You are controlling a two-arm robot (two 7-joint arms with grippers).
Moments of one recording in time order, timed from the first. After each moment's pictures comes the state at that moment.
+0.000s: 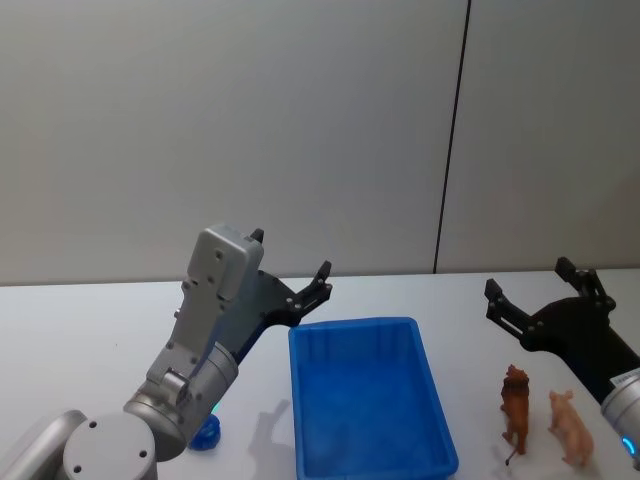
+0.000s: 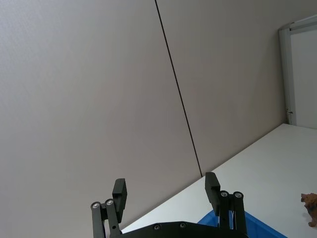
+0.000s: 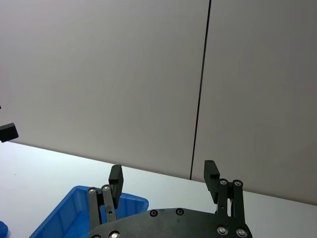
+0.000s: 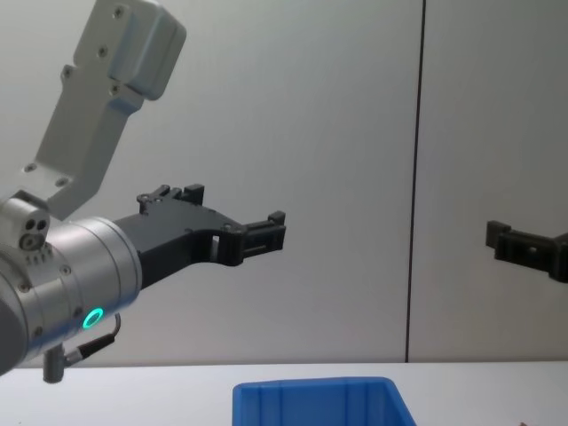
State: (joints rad) left arm -0.24 0.38 0.45 -1.63 -0.20 0.01 -0.01; right arm -0.01 0.34 -0.23 -1.77 0.29 0.03 0.07
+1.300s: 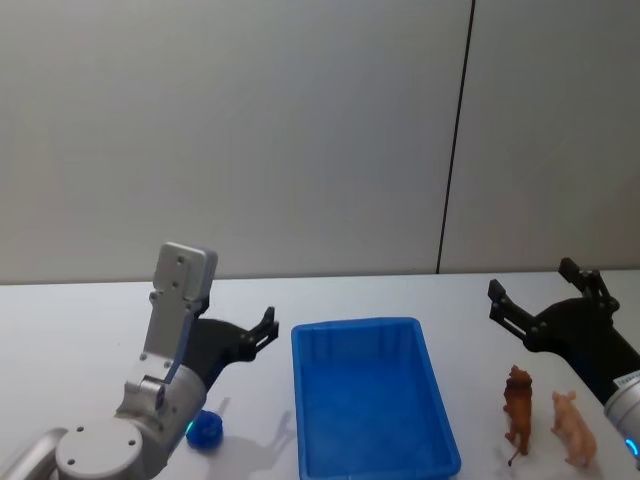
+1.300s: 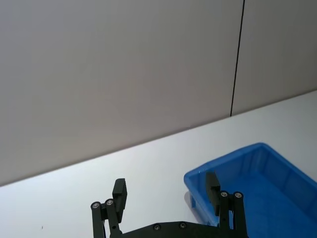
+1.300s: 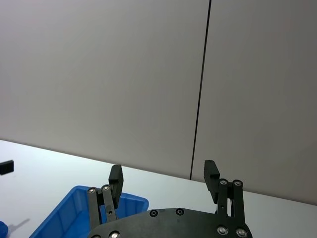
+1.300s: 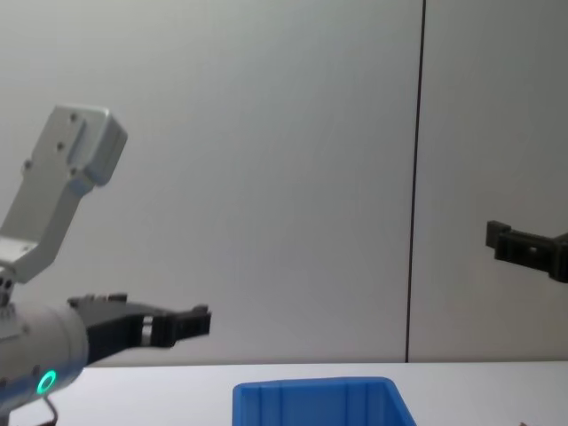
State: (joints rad) left arm -0.21 0.37 0.41 -1.57 -0.38 0.24 0.13; right arm -0.01 0.34 -0.23 -1.77 0.29 0.03 0.07
